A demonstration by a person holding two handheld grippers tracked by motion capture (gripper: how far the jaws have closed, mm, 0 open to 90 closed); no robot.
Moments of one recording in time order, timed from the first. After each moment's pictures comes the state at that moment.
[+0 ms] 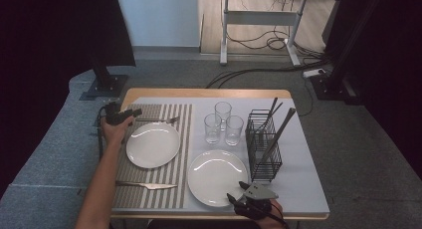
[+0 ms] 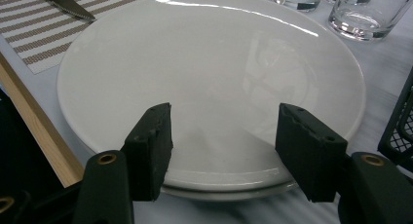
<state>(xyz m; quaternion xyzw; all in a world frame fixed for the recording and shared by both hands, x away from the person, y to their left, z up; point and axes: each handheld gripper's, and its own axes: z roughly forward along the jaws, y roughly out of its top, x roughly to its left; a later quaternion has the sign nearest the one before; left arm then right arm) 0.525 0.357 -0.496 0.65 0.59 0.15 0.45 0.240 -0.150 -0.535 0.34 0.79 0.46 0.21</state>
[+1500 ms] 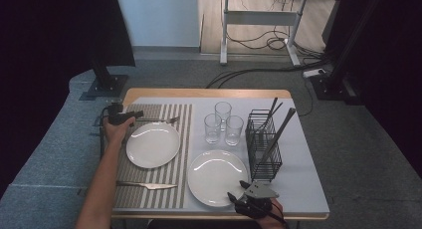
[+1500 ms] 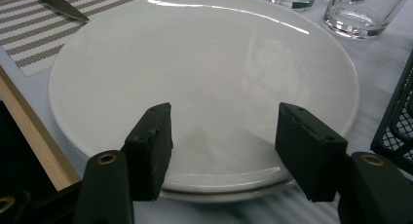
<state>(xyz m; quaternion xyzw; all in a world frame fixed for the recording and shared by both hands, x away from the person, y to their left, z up) 0.539 0.360 -0.513 0.66 0.60 0.12 0.44 0.242 -0.152 -0.535 0.35 0.79 0.46 0.21</state>
